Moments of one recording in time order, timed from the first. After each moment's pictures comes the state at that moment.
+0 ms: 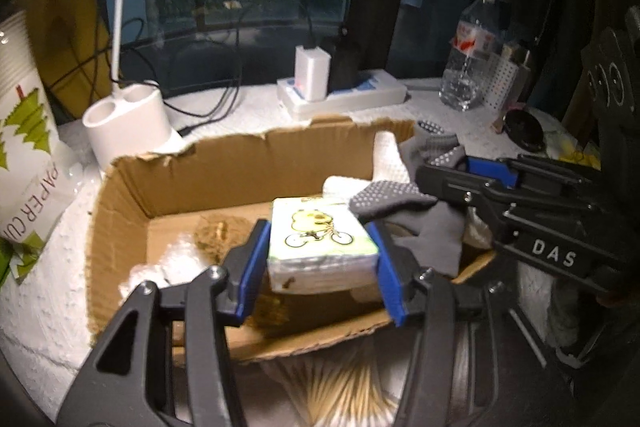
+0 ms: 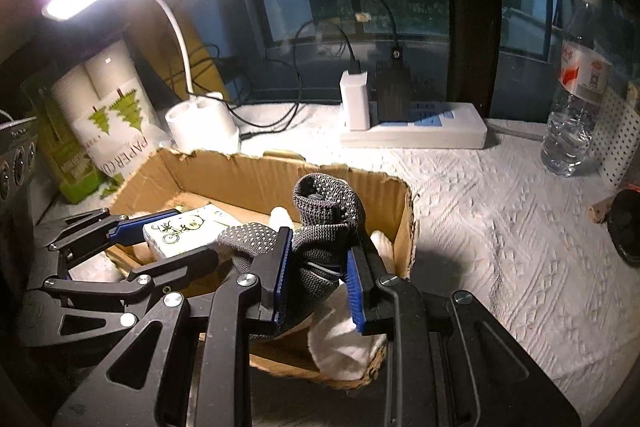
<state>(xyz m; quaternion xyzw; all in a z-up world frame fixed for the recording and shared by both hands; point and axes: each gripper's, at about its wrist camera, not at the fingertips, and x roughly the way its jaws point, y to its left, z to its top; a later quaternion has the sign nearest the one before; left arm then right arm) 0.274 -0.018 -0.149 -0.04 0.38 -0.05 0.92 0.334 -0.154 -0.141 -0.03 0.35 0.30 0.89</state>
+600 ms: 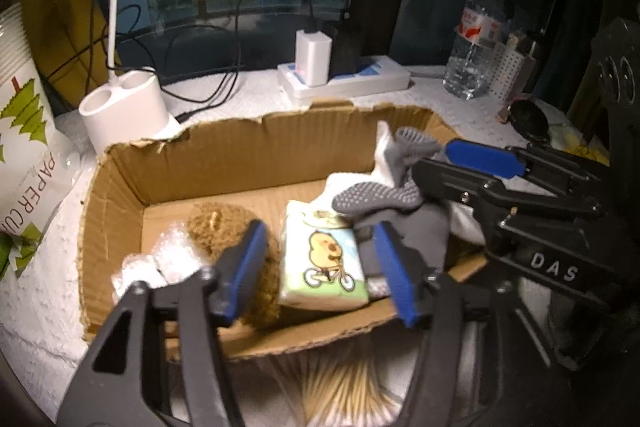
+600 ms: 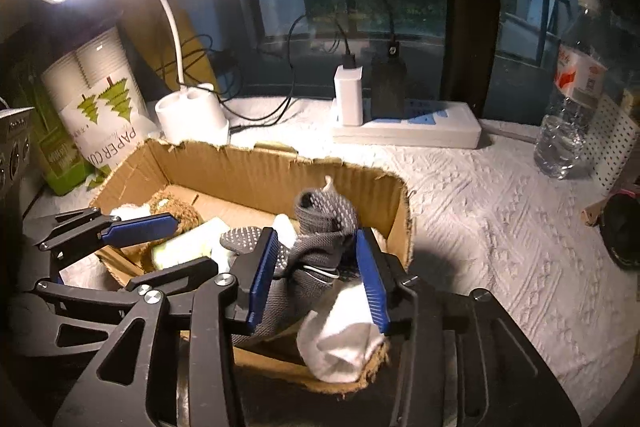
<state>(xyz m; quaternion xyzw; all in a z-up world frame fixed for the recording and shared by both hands) 0.276 -0.020 -0.149 -0.04 0.40 -0.04 0.92 0.333 -0.152 -0.139 -0.05 0.35 0.28 0.89</state>
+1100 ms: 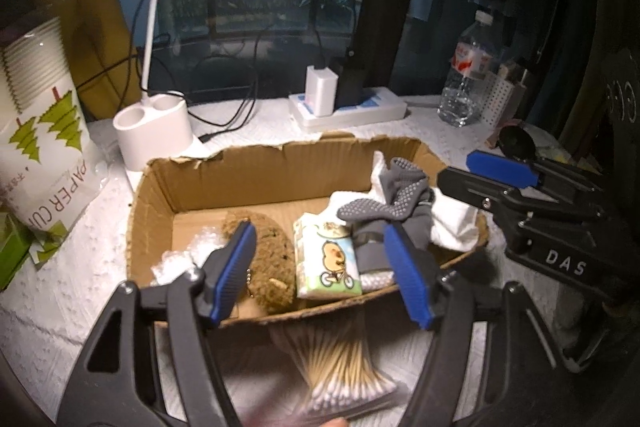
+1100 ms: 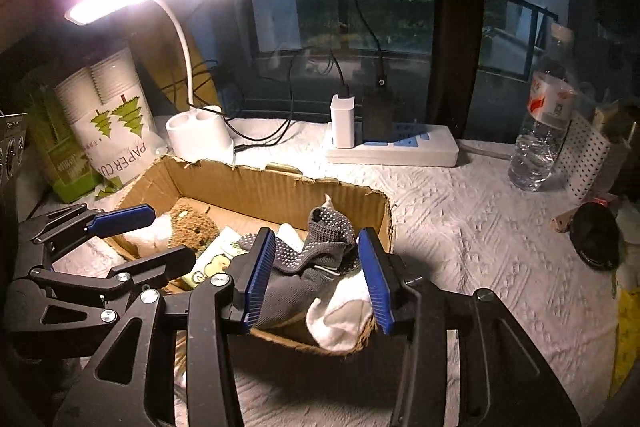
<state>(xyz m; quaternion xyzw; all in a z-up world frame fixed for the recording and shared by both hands) 0.245 -0.008 -0.119 -0.05 0.36 -0.04 0.93 0.304 -0.160 -0.111 -0.05 0.32 0.26 0.91</state>
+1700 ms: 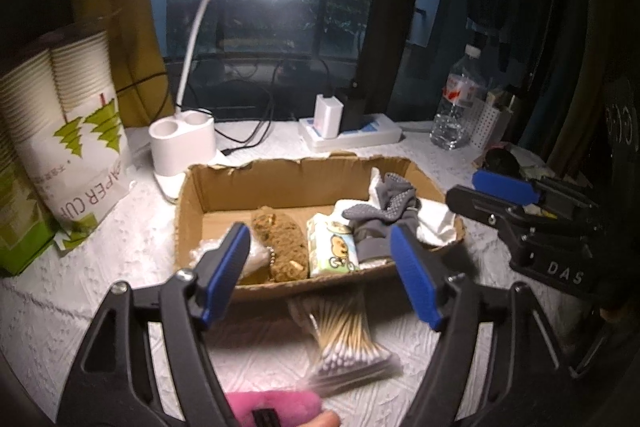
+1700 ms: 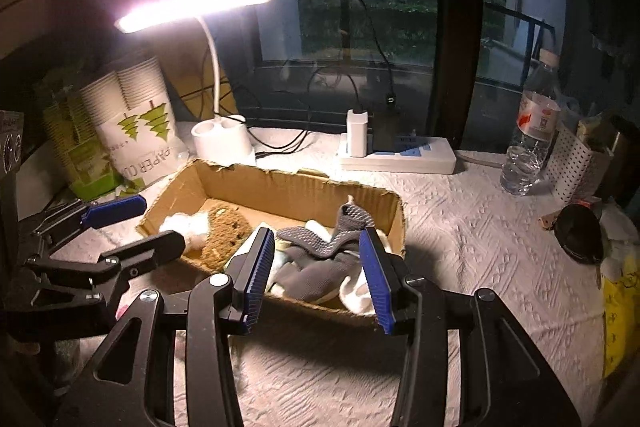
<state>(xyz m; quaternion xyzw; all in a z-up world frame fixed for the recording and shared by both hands) 0.196 0.012 -0.094 -0.08 0.32 -0.03 0.95 0.260 -0.154 -0.087 -0.06 0.31 0.26 0.91</state>
